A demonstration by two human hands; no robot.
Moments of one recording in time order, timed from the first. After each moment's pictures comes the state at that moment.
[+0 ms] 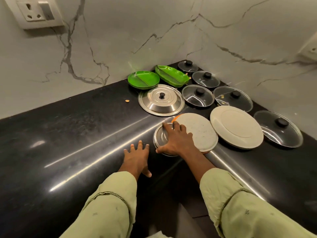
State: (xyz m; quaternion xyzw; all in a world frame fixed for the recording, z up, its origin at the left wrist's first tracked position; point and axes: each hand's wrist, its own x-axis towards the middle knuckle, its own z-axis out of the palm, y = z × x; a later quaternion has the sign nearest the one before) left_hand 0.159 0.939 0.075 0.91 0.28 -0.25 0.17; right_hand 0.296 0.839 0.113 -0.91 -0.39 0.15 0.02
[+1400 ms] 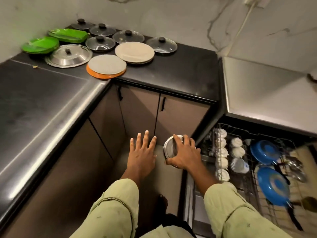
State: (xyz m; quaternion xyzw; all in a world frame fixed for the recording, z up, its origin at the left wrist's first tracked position) left_hand -0.107 0.613 0.038 0.99 -0.06 -0.12 0.06; right_hand -0.083 0.437 0.051 -0.98 0.00 0.18 0.08
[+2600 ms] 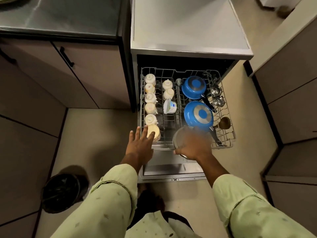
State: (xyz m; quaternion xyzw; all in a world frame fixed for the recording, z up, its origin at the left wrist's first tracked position) left_hand -0.231 0.256 -0.027 0.93 -0.24 -0.28 0.01; right_hand -0.276 0.045 -0.011 -0.95 0.18 0.24 0.11
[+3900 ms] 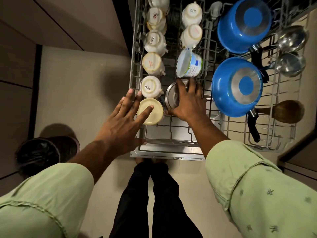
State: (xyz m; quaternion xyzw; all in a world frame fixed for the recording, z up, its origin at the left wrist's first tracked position) left_hand -0.166 0.265 -0.195 0.93 -0.34 -0.14 0.01; right_hand -0.127 0.029 -0.237 -0.96 0.09 0.24 0.09
